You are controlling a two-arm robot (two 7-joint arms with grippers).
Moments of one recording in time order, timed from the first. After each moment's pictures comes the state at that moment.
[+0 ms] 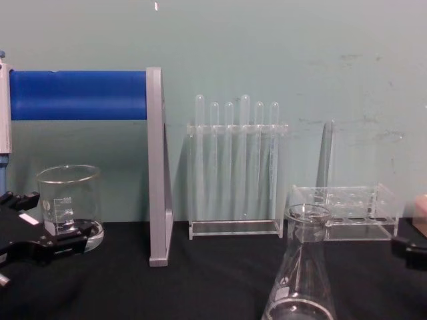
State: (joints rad) left arm -0.20 0.60 0.45 -1.41 -0.25 -0.12 0.03; right arm 0.08 0.64 -0.36 -1.58 0.46 -0.02 0.21
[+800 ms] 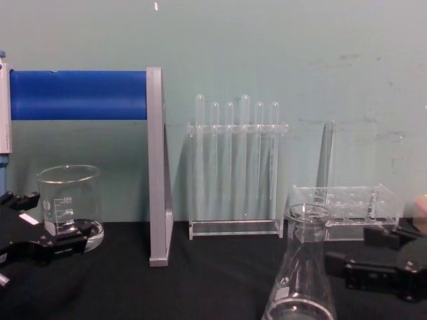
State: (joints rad) left arm -0.20 0.60 0.45 -1.41 -0.25 -0.12 0.03; right arm 0.10 0.59 -0.39 -1.60 0.52 0.02 0.45
